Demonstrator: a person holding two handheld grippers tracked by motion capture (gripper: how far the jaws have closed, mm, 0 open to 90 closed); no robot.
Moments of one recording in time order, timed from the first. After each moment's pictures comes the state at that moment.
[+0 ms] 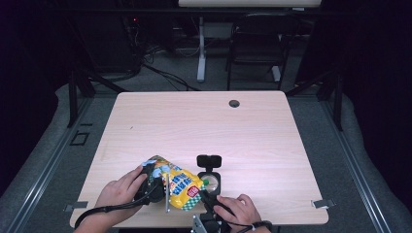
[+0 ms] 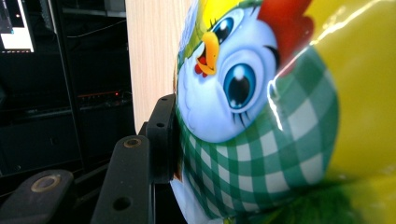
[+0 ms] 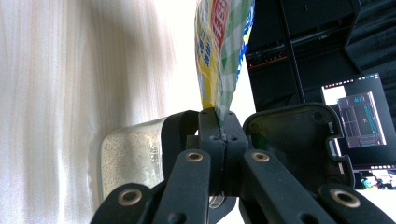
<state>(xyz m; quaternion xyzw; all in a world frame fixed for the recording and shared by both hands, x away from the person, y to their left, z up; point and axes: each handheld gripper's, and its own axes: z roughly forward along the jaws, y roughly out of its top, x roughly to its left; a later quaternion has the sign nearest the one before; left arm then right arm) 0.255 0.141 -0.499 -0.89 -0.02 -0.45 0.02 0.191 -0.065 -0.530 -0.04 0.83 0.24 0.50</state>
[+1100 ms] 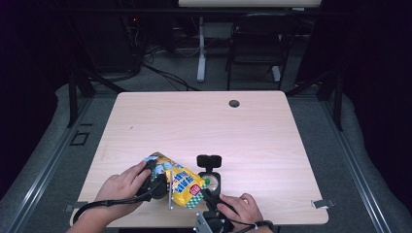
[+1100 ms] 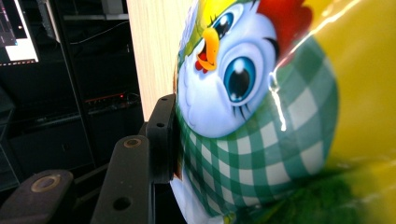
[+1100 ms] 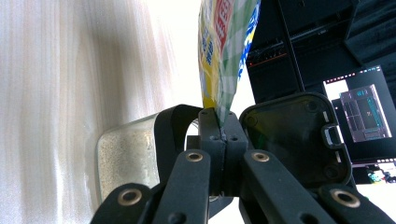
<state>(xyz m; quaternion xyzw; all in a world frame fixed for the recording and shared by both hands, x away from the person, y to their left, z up) 0.259 0.131 -0.483 -0.89 0.01 -0.45 0.05 0.194 -0.071 -0.528 -0.02 0.83 0.26 0.49</state>
